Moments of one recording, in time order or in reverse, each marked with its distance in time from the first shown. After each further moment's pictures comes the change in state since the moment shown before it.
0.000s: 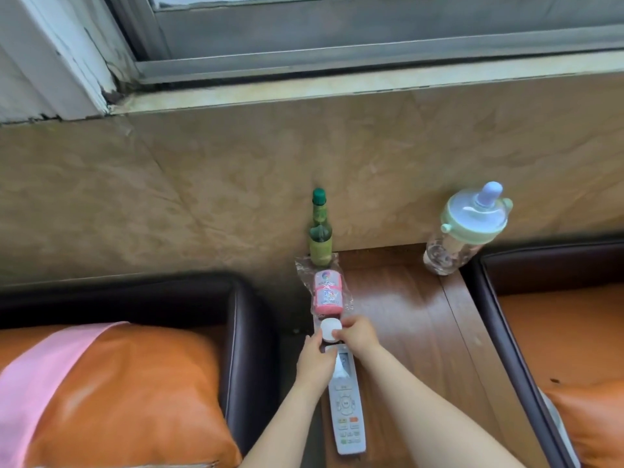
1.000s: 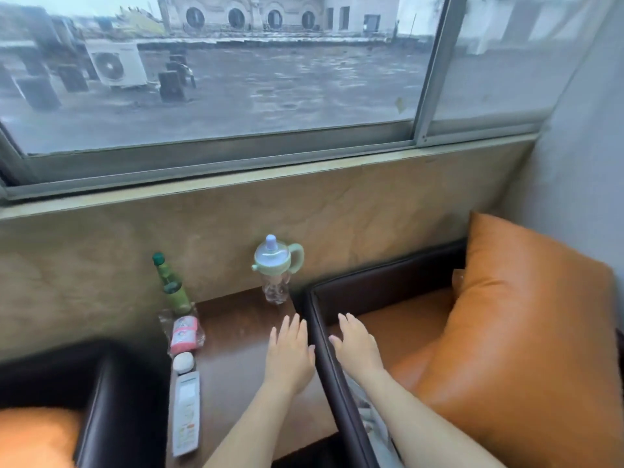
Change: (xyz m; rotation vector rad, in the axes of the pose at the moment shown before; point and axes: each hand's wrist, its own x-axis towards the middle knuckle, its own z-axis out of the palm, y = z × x) left_hand -0.199 0.143 0.220 1.167 0.169 0.730; right_hand -0.237 0.117 -0.300 -0.553 0.533 -0.312
